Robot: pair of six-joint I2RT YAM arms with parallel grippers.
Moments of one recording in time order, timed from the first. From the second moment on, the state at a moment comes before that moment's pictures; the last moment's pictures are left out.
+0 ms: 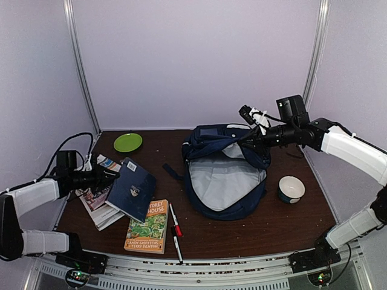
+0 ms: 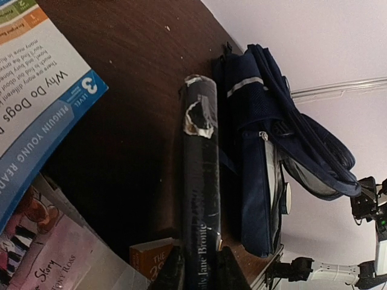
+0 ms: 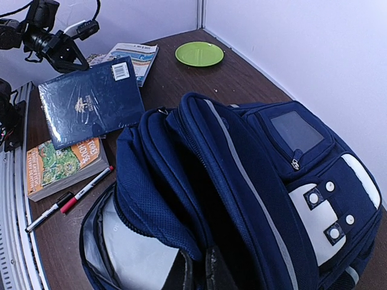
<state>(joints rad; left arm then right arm) 0.04 1.09 0.48 -0.03 0.77 -0.70 0.50 1.36 1.22 -0.44 -0.44 -0.31</state>
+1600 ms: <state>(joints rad) -0.09 0.57 0.18 -0.43 0.66 -0.92 0.50 1.40 1.22 -0.43 -0.47 -0.29</state>
